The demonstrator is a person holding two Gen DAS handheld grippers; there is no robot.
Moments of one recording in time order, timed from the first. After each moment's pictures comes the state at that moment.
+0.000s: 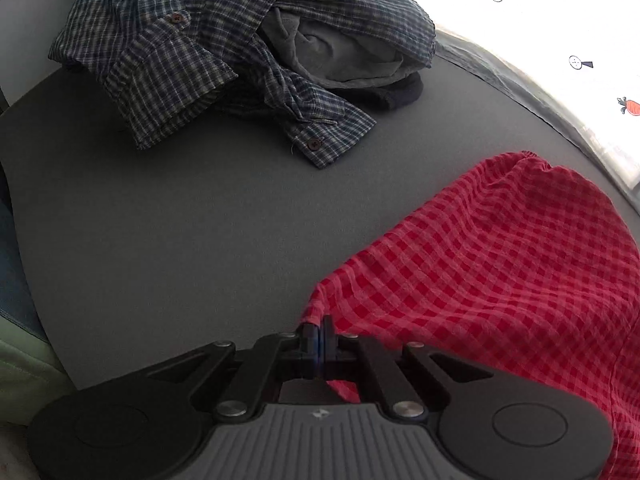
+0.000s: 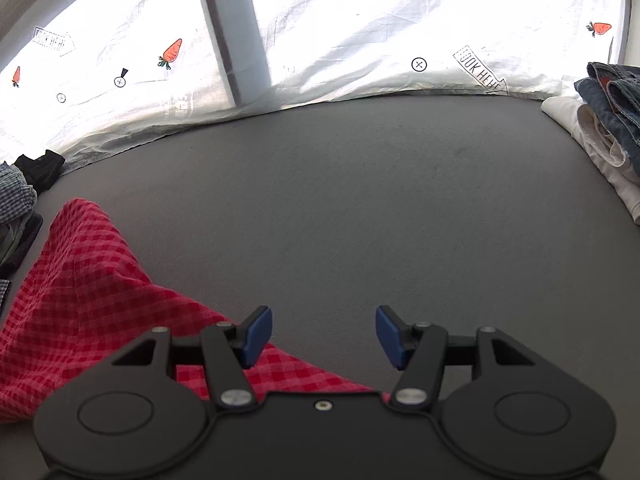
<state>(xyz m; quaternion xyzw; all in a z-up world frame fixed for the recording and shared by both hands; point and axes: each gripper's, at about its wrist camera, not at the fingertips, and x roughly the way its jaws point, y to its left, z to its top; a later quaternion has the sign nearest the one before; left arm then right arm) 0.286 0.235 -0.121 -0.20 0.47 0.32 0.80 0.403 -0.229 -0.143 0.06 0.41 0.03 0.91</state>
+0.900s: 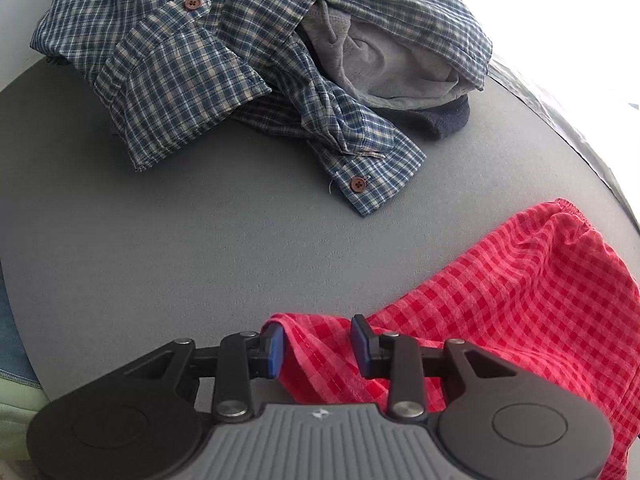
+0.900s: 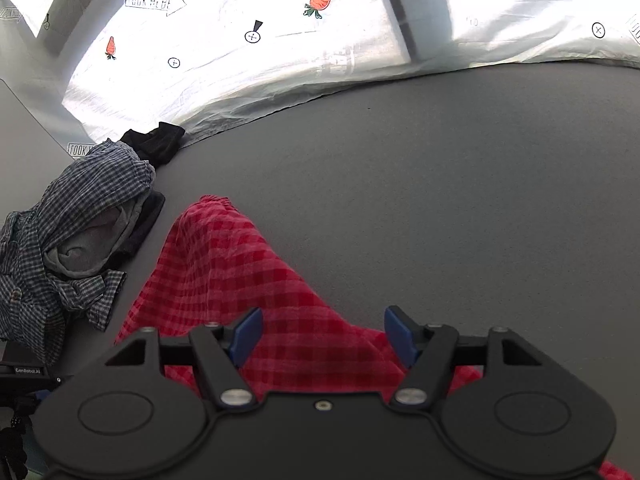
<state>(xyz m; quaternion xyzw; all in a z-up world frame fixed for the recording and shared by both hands) 0.317 0.312 -0.125 -0.24 0.47 0.33 0.78 0.461 -0.094 -0.160 0.14 0.45 0.21 0.86</state>
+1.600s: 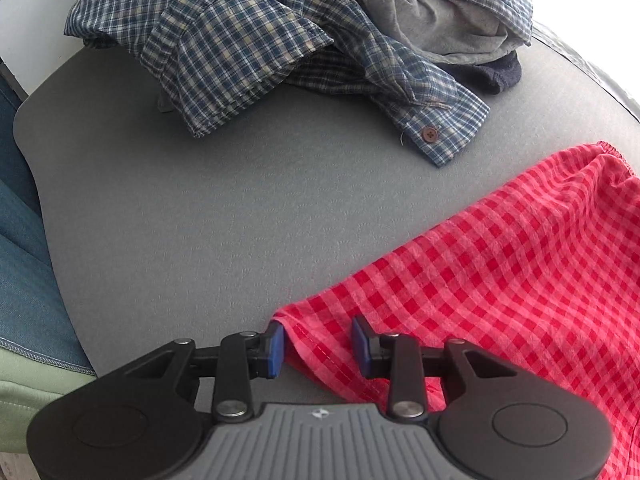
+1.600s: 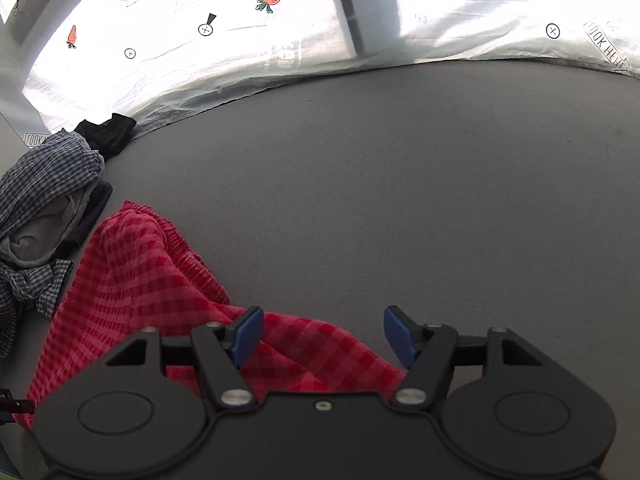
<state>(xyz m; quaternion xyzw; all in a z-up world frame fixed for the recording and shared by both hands) 0.297 0.316 -0.145 -0.19 0.52 0.37 0.75 0.452 -0.118 -0.167 0.08 0.46 0.15 0.87</state>
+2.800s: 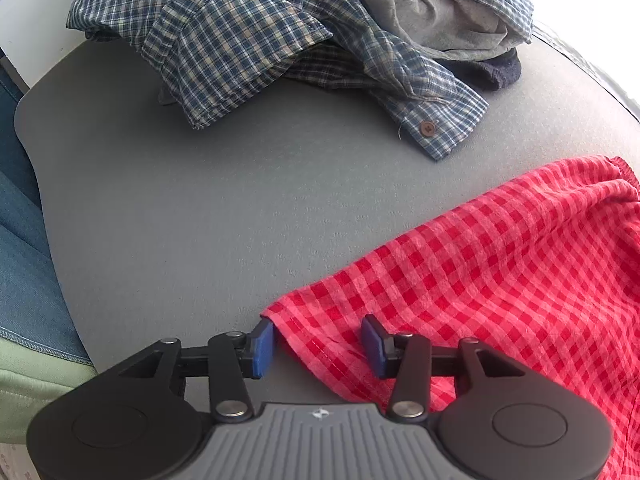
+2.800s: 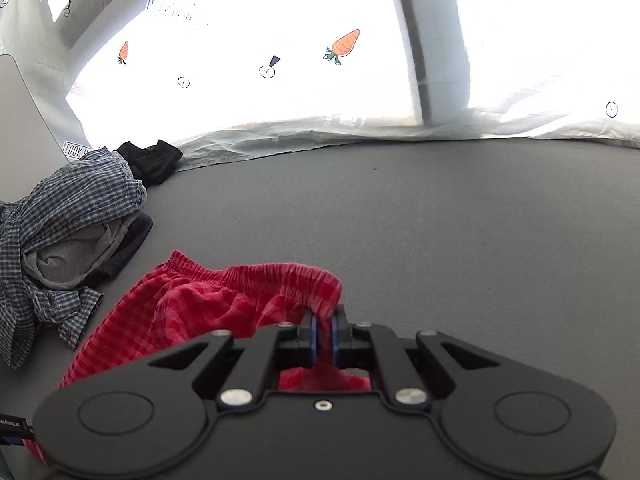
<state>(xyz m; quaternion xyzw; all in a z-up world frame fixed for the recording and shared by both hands) 0.298 0.311 -0.142 -0.20 0.52 0.37 0.74 0.489 -0.098 -0.119 0.05 0.35 0.18 0.92</state>
